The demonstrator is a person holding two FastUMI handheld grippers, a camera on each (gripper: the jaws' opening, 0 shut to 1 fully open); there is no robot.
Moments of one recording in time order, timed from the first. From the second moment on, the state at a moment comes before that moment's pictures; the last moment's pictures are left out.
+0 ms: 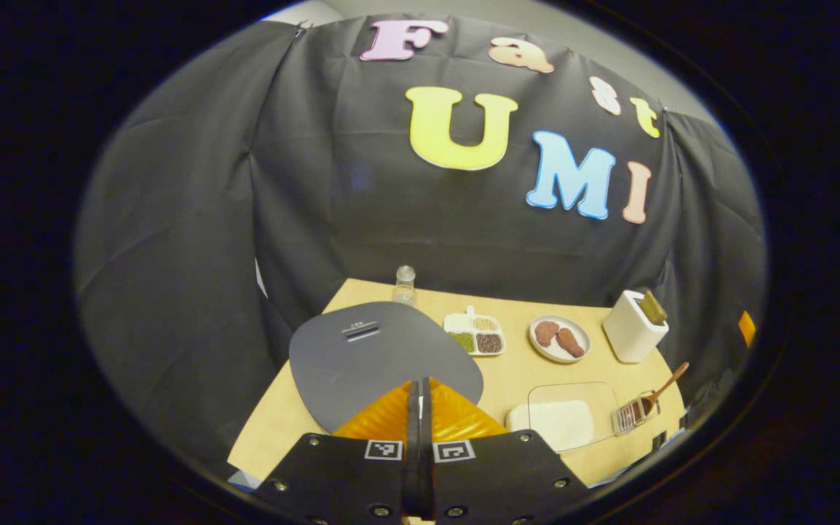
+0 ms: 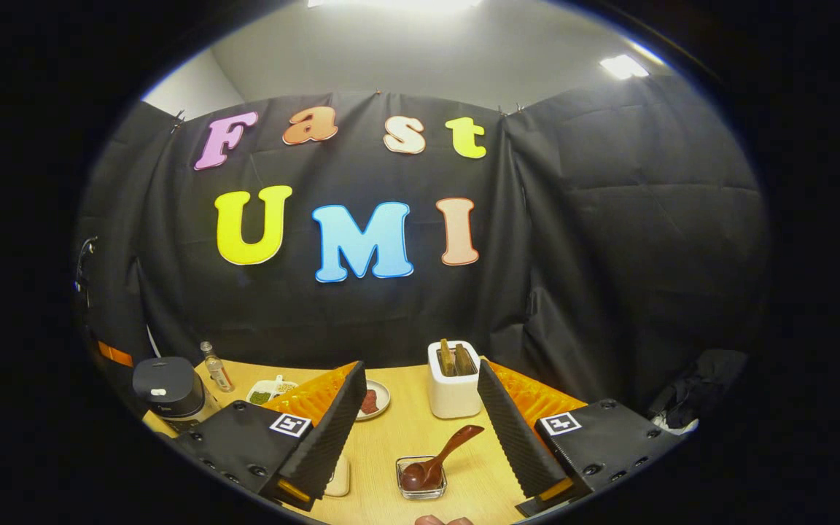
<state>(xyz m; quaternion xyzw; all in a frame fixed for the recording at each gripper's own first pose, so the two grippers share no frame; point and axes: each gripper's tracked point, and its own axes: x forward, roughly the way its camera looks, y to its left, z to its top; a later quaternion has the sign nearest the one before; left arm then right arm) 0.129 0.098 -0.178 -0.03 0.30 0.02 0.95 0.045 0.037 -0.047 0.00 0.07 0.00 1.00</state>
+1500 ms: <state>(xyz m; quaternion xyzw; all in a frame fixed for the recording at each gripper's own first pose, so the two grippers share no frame) 0.143 0.093 -0.267 -0.04 0.41 0.04 0.91 0.046 0.050 -0.099 0.00 0.14 0.03 0.99</state>
